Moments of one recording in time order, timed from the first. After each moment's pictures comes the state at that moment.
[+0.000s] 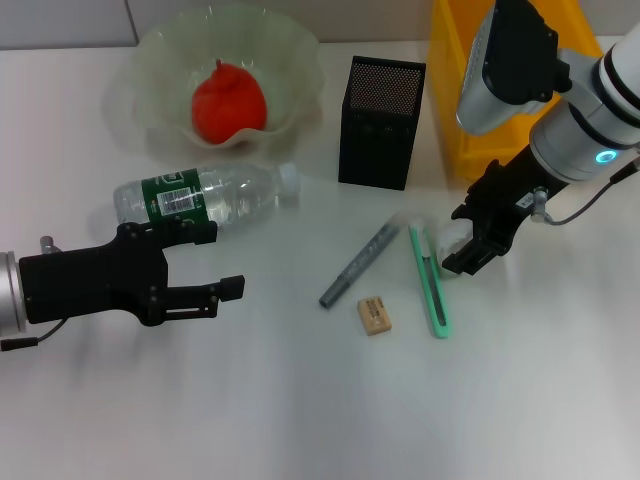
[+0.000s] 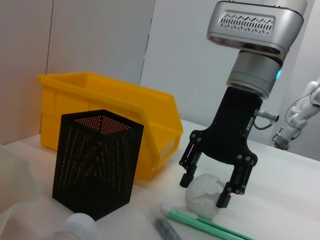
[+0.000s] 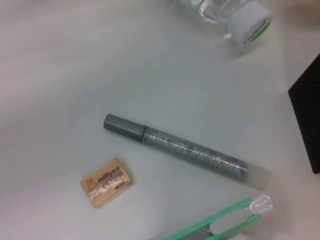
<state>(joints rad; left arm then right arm) -0.41 -1.96 1.04 0.48 1.65 1.52 -1.17 0.89 2.08 -1.21 -0.85 -2.64 -1.44 1.98</state>
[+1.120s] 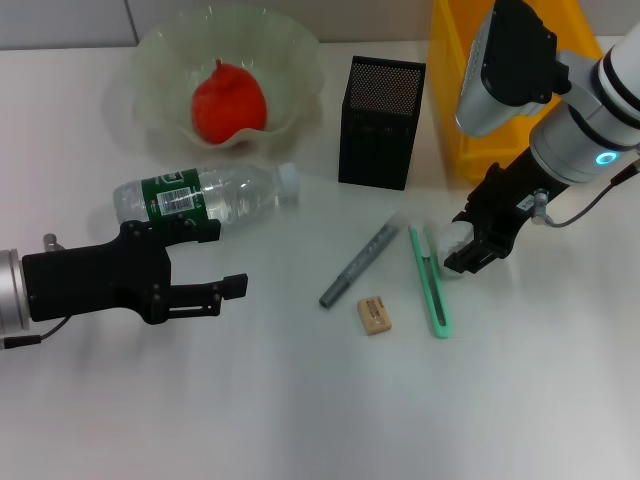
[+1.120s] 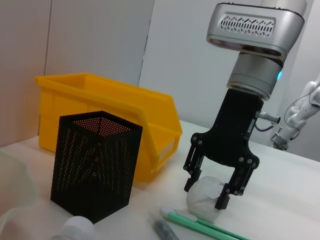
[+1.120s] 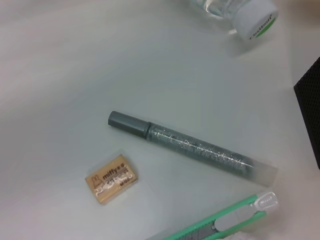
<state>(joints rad) -0.42 -1.96 1.04 0.48 1.65 1.52 -1.17 0.89 2.08 -1.21 -0.85 -2.65 -1.45 1.99</state>
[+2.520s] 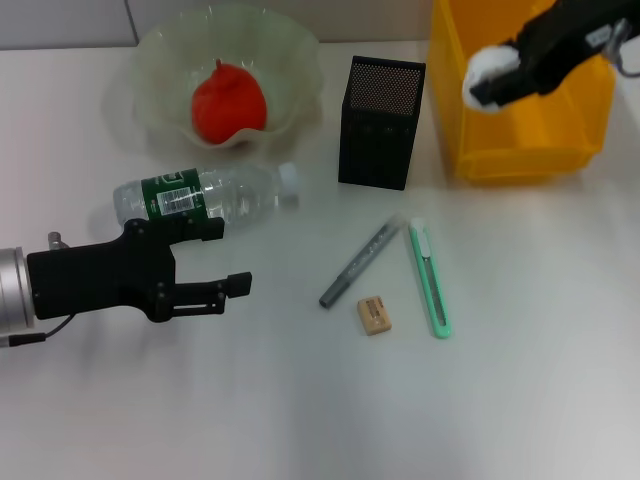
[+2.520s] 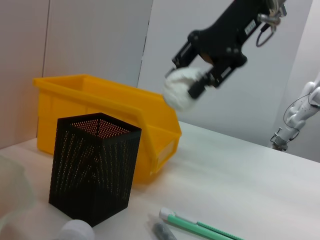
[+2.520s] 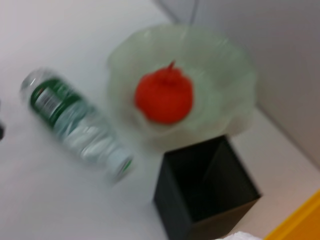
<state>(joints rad) -0.42 -1.96 1.04 0.48 1.65 1.52 -1.16 0.83 2.07 -0.94 -1.36 -2.62 -1.64 2.15</state>
